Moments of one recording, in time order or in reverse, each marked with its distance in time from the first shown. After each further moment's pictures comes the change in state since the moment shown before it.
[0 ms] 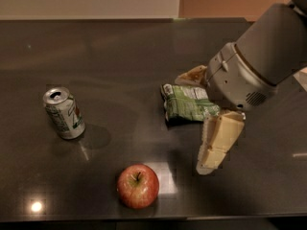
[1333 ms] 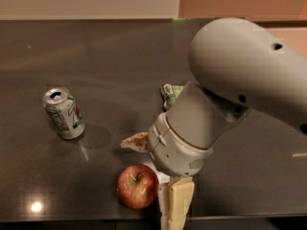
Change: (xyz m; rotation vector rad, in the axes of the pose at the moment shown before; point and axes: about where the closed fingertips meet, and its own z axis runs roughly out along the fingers) arm -0.045 0.085 0.105 -0.262 -0.054 -0.241
